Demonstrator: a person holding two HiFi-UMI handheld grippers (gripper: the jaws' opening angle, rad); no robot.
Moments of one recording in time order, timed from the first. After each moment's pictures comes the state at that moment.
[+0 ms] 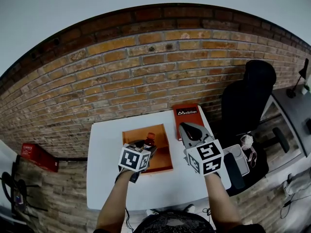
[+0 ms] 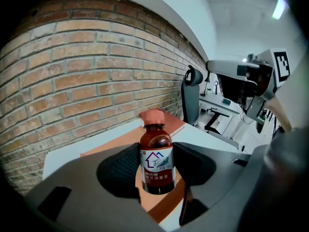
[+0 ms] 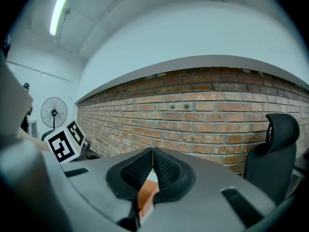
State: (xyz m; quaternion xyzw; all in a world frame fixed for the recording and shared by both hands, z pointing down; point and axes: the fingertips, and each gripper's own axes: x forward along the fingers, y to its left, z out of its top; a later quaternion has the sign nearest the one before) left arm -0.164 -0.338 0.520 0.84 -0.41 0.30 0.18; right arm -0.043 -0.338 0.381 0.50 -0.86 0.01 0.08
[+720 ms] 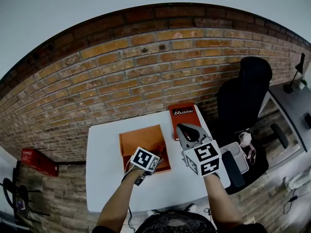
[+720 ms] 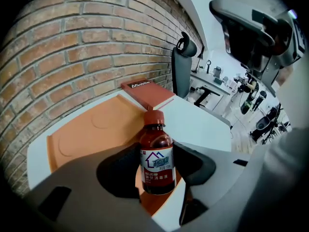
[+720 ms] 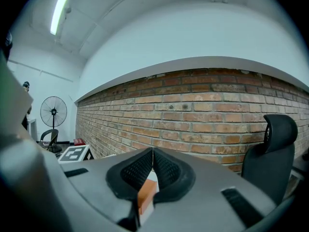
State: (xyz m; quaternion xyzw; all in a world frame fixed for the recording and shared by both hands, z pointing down) left arm -0.126 -0.313 0.606 0.82 -0.31 0.42 0.24; right arm -0.035 -0.334 0.382 0.50 -0.86 0.01 0.09
